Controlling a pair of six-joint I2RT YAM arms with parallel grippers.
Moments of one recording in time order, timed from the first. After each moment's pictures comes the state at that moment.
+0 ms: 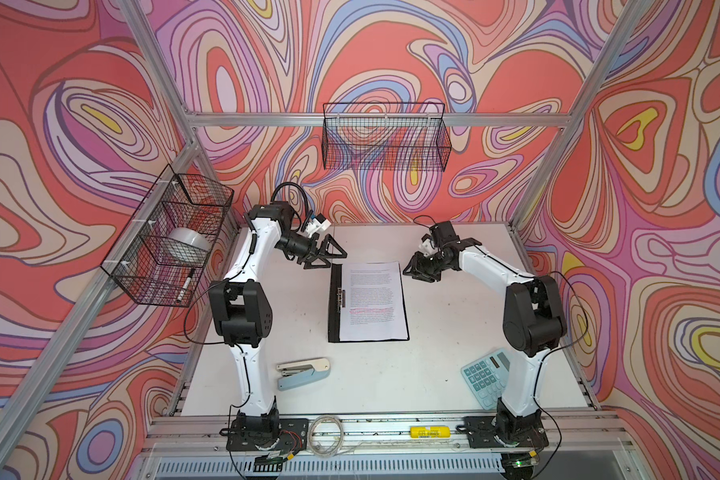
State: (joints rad) left arm -0.06 2.06 2.05 -1.47 1.00 0.19; right arm 0.28 1.94 1.56 -0.64 -0.50 0.53
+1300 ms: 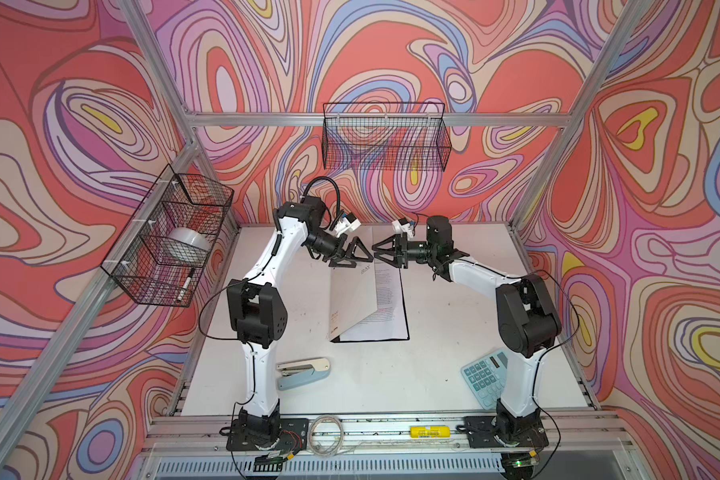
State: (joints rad) left arm -0.23 2.09 2.14 -1.43 0.99 0.15; right arm 0.35 1.98 1.41 0.30 -1.07 1.18
